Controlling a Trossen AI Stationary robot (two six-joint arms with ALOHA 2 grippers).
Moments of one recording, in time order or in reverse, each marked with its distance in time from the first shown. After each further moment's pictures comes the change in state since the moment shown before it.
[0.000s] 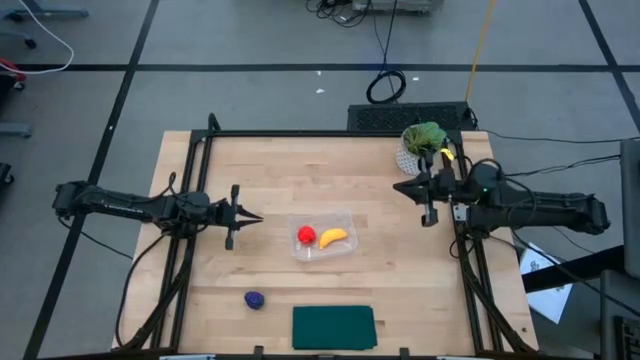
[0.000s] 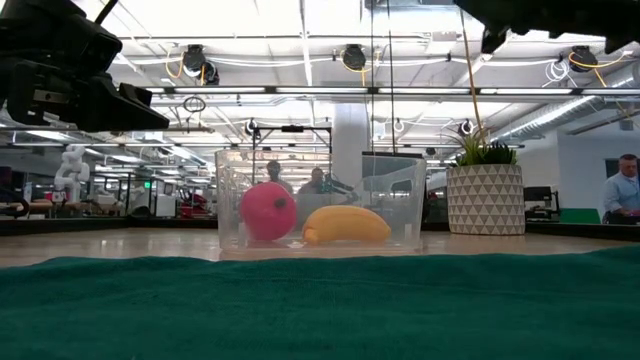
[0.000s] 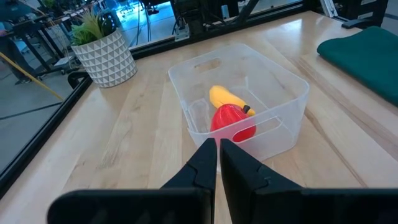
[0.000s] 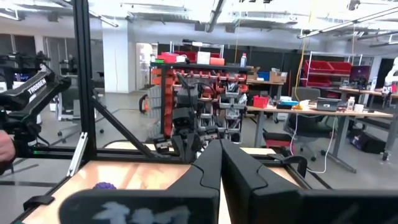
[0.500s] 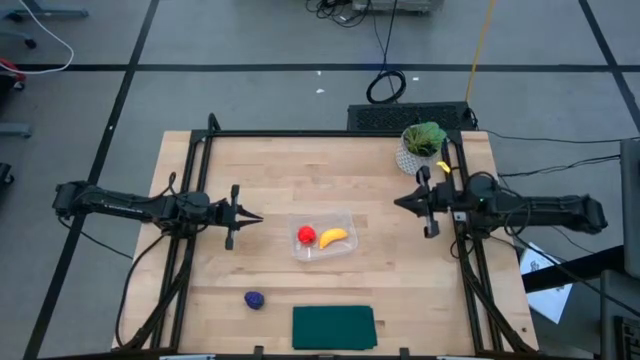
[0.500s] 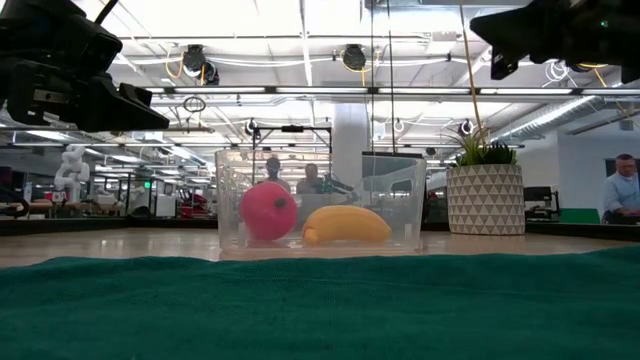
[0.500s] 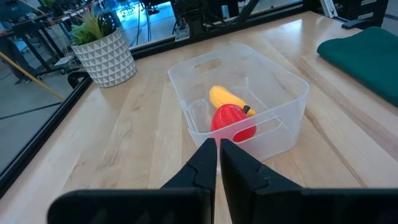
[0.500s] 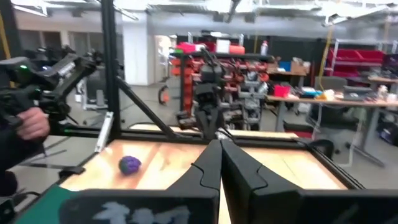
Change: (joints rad) left arm 0.000 0.000 0.000 0.000 -0.001 -0.002; right arm 0.055 -0.092 -0.169 0.043 -0.026 0.013
